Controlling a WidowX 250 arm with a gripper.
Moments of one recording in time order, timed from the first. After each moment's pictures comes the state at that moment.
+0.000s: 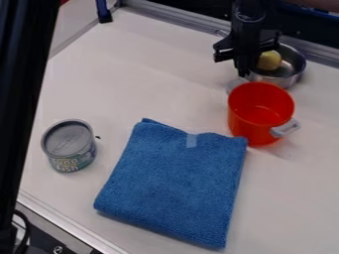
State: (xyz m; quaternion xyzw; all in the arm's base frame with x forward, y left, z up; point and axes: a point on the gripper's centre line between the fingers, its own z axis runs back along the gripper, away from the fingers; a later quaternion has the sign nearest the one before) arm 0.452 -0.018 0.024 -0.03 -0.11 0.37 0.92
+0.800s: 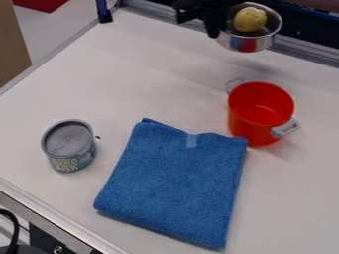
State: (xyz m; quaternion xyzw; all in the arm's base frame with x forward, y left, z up) arm 0.411 0.033 0.101 -0.08 -0.14 0.37 0.91
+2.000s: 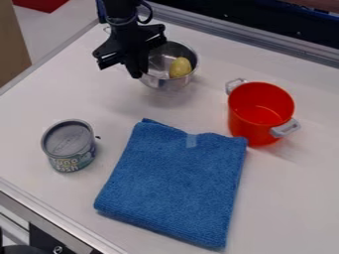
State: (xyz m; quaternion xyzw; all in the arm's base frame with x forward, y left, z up) arm 0.339 0.098 0.050 -0.02 -0.16 0.45 0.88
